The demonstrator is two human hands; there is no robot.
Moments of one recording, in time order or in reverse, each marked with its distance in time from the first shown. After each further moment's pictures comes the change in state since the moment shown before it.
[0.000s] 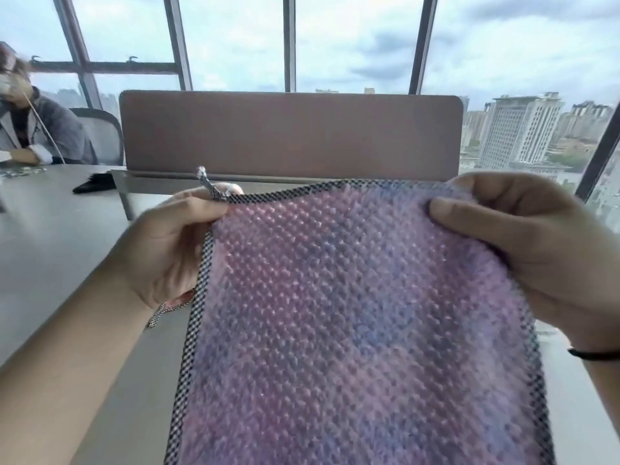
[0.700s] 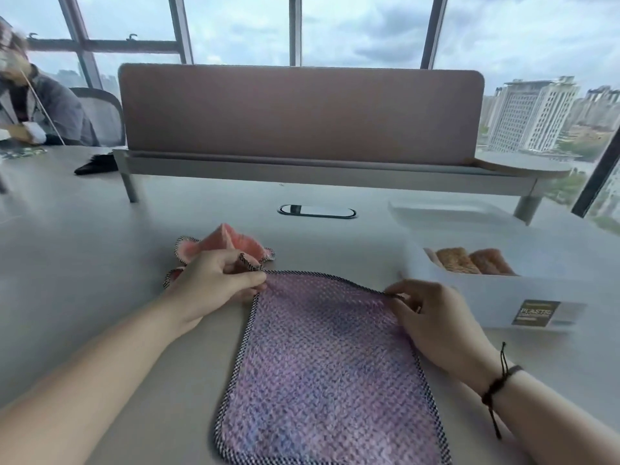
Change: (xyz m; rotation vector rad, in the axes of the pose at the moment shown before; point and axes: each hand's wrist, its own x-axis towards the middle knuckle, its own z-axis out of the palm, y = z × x) left_hand -0.014 -0.088 -0.034 0.630 0.433 -0.297; right_hand -0.013 0.161 -0.015 -1.023 0.158 0.235
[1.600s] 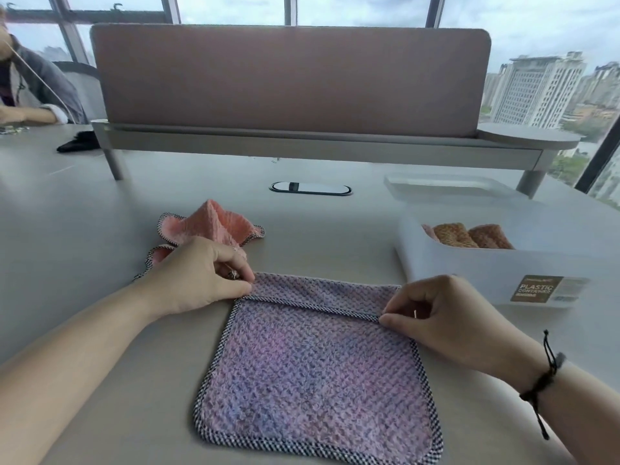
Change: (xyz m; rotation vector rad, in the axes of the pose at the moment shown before) left_hand -0.010 -0.001 0.001 0.588 -0.068 0.213; right_hand -0.018 0.010 -0.021 0.039 -0.260 -0.103
